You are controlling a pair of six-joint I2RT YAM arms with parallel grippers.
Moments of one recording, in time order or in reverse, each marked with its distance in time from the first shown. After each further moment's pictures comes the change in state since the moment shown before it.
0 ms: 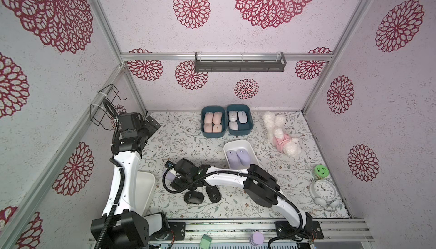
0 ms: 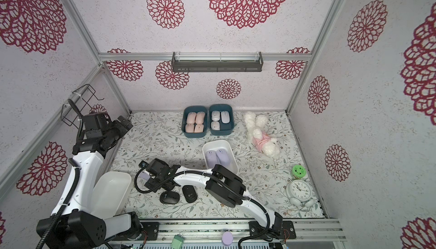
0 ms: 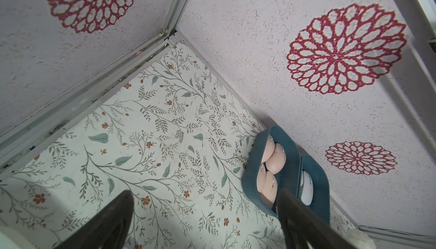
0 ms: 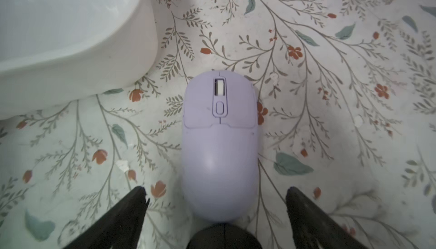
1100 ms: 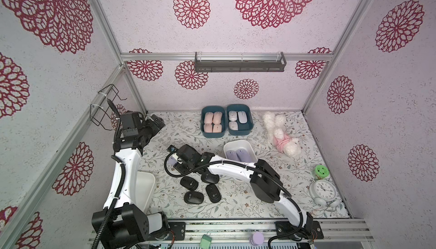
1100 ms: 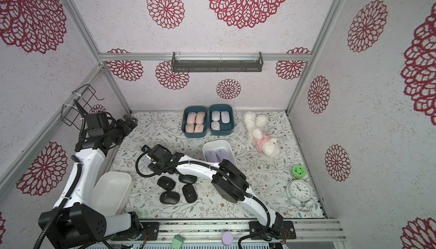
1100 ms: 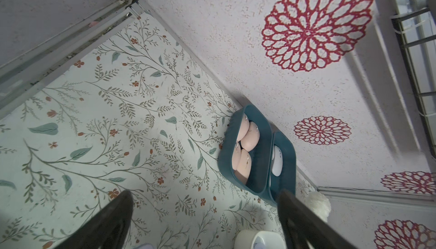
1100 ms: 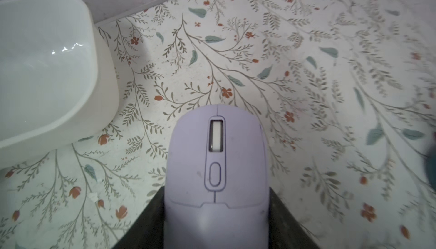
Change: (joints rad) left arm -0.002 0.040 -0.001 0.043 0.204 -0.023; right arm -0.082 -0.133 0.021 -0.077 0.065 0.023
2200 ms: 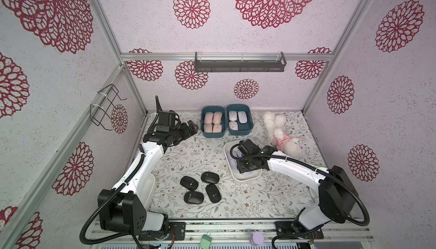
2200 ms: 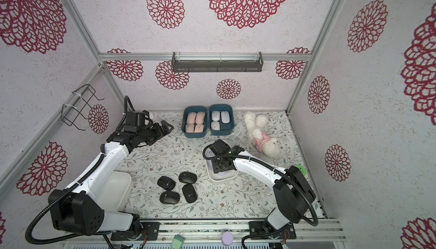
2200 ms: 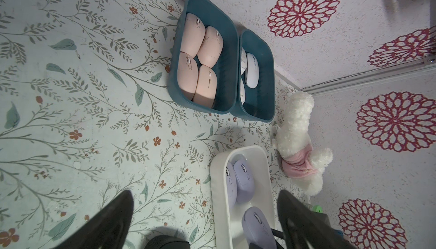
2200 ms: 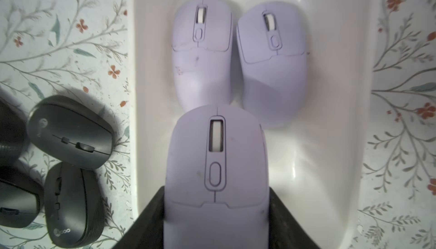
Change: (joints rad) left arm -0.381 0.112 0.007 -0.022 0.042 0.031; right arm -0.360 -0.689 -0.820 -0.358 -0.038 0.421
